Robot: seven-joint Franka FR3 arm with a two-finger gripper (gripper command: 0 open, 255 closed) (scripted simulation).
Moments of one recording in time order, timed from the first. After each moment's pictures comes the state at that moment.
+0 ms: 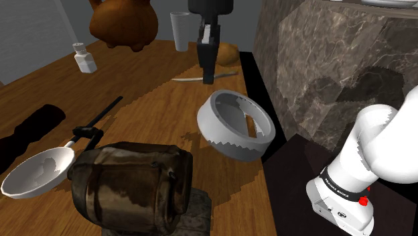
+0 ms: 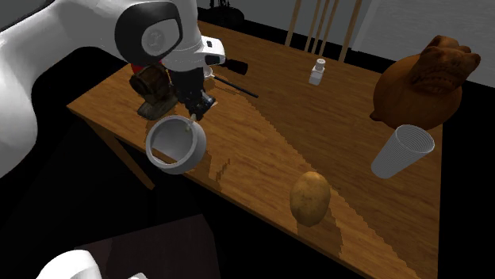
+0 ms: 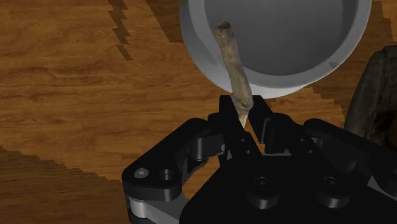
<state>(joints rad) 0.38 -0.20 0.37 -1.71 0.10 1.51 0.00</state>
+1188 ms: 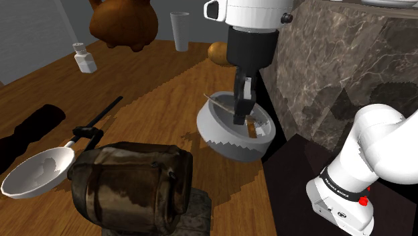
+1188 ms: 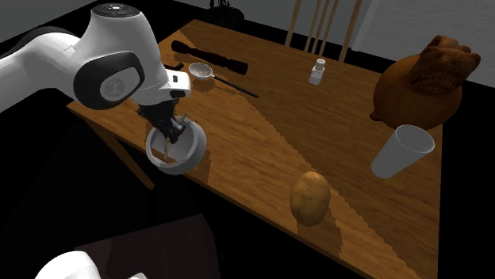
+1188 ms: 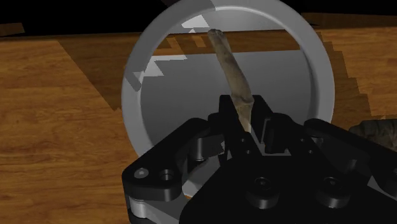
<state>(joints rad) 0.44 -0.46 0.39 -2.09 0.20 1.64 0.03</state>
